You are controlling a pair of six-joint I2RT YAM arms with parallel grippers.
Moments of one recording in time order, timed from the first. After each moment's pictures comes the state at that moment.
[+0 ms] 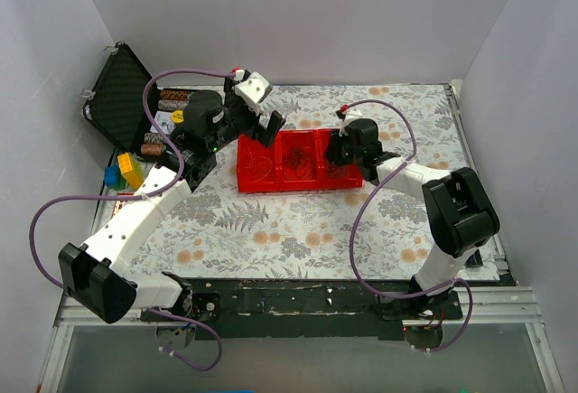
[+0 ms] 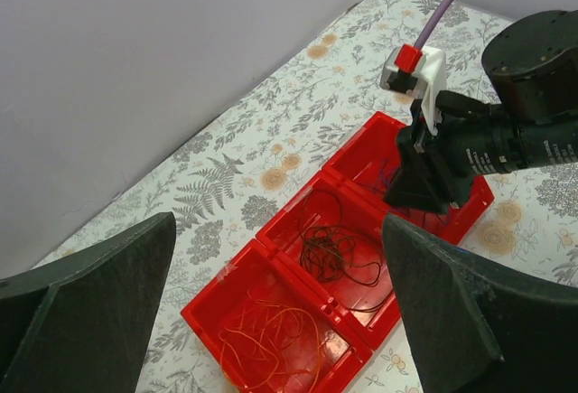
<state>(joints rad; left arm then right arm) -0.53 1.28 1.27 -0.08 0.20 0.23 0.46 1.72 0.97 0.19 -0.09 0.23</state>
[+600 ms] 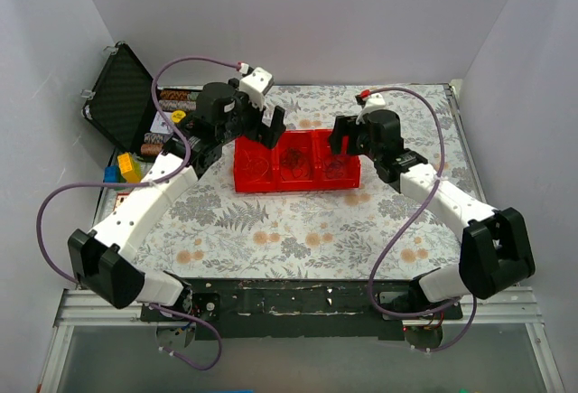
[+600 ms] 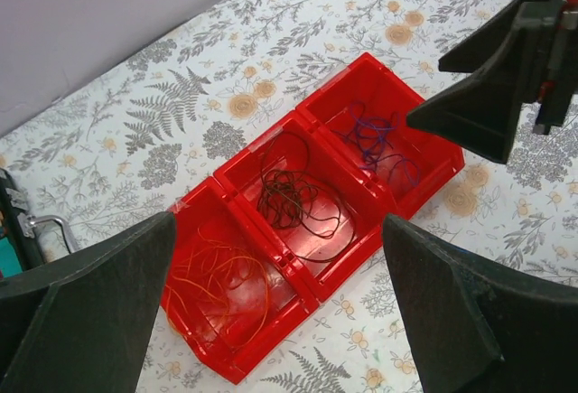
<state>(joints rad) -0.53 1.35 1.34 -0.29 0.14 0.09 0.46 1.43 0.98 0.05 -0.01 0.25</state>
